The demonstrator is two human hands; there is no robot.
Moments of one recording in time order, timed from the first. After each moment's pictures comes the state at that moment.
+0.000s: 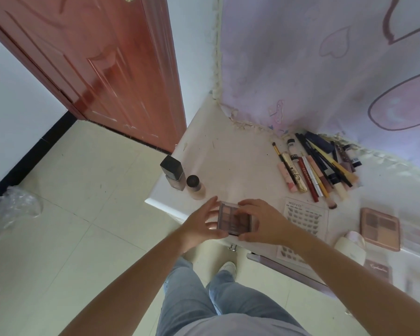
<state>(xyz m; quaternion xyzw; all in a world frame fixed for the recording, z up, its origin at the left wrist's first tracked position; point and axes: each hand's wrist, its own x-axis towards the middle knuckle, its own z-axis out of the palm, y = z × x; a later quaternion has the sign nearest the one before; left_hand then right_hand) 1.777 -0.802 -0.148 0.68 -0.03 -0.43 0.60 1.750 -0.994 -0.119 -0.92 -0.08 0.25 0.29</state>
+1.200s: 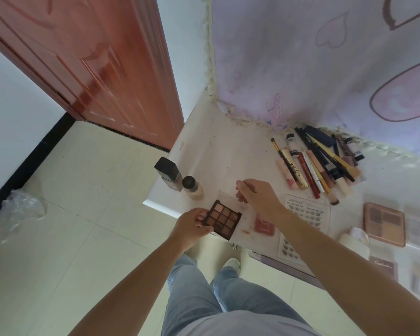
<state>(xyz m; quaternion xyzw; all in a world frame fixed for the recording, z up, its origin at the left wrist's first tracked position) 1.776 -0.799 -0.159 0.81 0.06 -0.34 0.48 1.789 -0.987 -0.136 -0.84 0.15 0.15 0.50</state>
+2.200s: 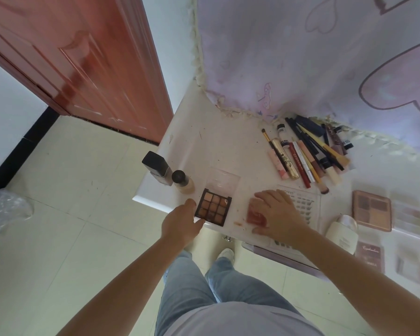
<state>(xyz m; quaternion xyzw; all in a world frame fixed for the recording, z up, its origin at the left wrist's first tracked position) 1.776 -0.803 -0.163 0.95 -0.09 -0.25 0.17 1.726 -1.035 -0.151 -0.98 -0.11 0.17 0.07</state>
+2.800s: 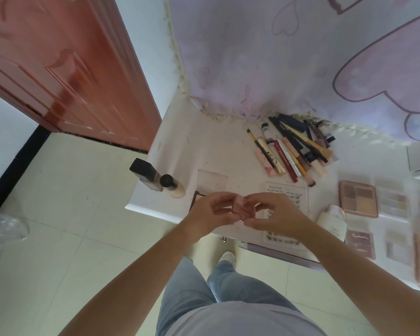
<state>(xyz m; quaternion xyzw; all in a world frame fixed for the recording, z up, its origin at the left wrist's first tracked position) 1.774 -0.854 -0.111 0.66 -0.09 -0.42 0.61 1.715 -1.028 -0.088 -0.85 0.03 0.14 0.50</state>
